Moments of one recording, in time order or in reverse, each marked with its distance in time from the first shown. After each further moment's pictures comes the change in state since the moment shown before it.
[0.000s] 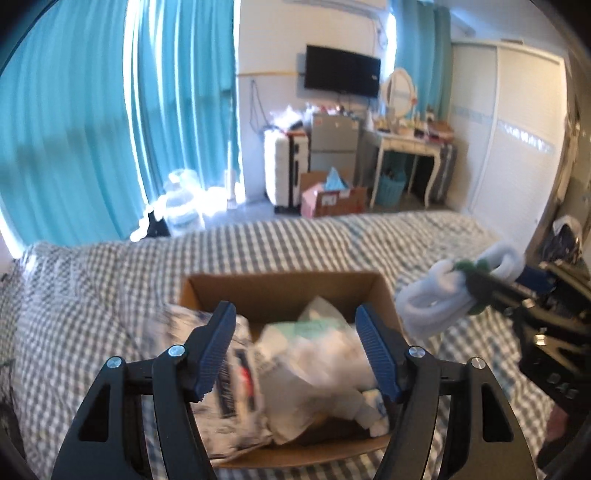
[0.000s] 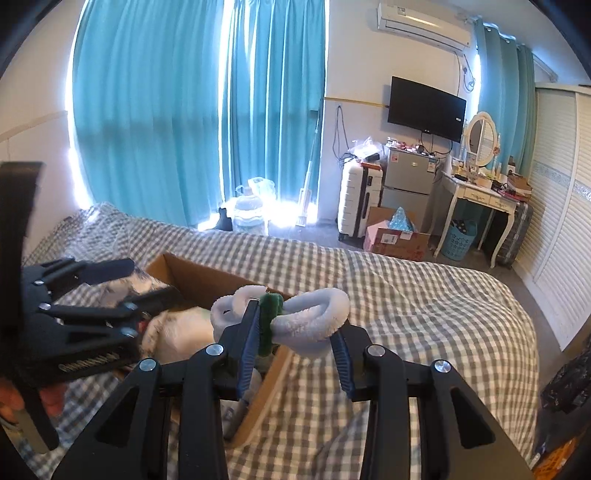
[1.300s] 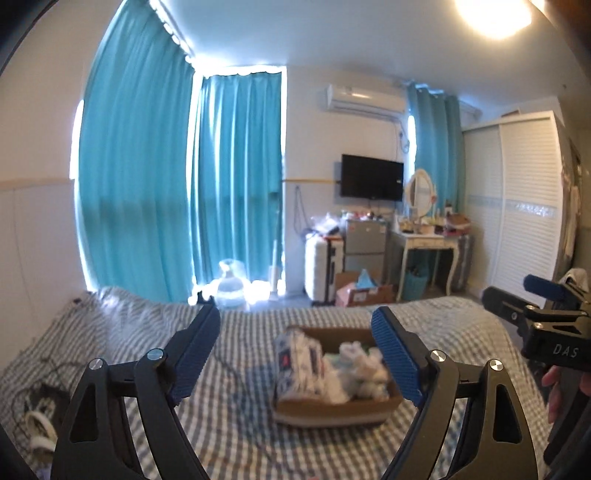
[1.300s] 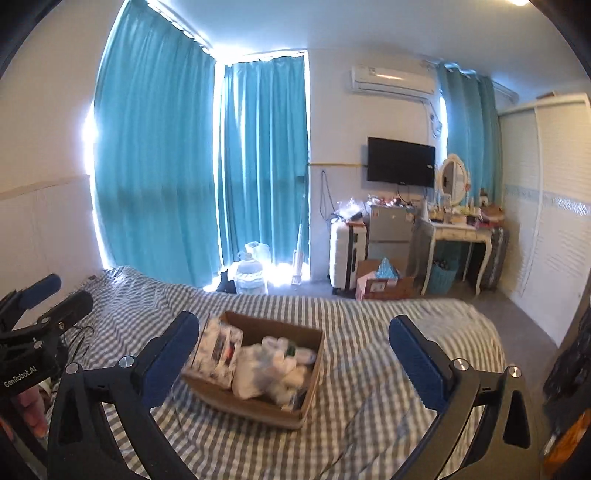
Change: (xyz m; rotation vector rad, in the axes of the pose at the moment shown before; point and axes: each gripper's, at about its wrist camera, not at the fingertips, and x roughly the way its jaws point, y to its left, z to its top) left arm -0.223 0.036 -0.069 -0.056 -0.402 0.134; right arm -0.193 0.064 -0.016 0.083 -0.251 -0.058
